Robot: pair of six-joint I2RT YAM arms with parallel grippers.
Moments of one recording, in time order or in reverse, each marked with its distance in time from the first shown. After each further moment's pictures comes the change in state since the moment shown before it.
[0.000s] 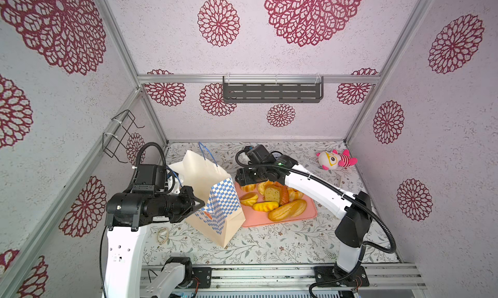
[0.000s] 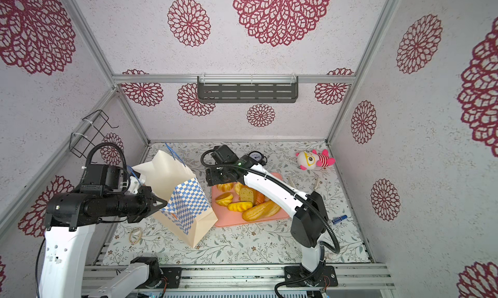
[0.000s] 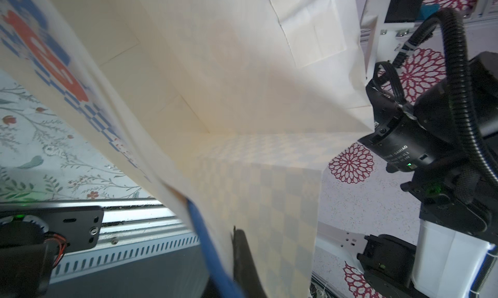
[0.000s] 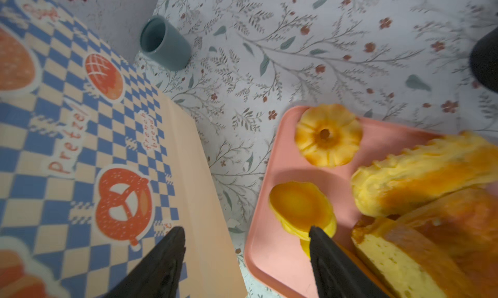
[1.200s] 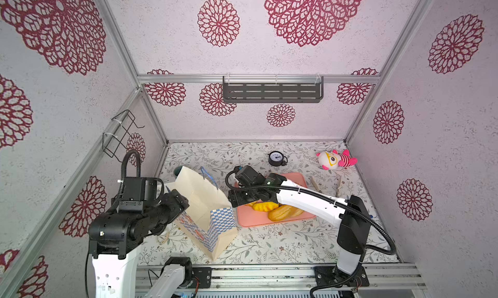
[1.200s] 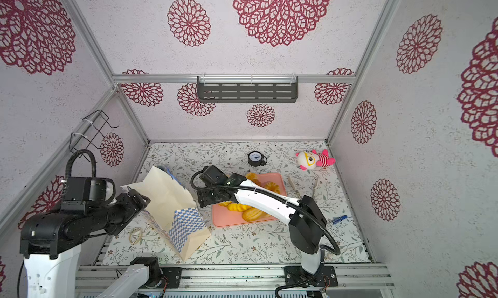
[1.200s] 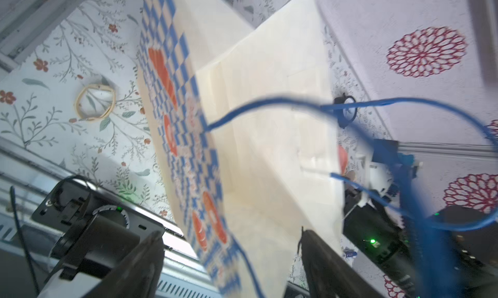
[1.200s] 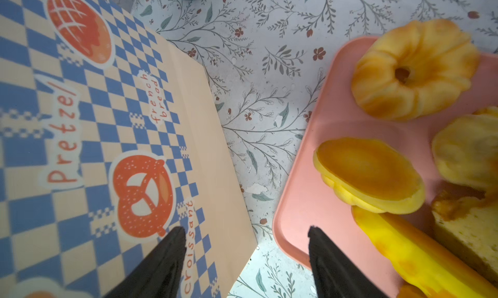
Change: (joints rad) left arm 0.000 -0.056 0.114 -0.020 -0.442 -0.195; right arm 0.136 -0.025 -0.156 0.080 0.018 0.065
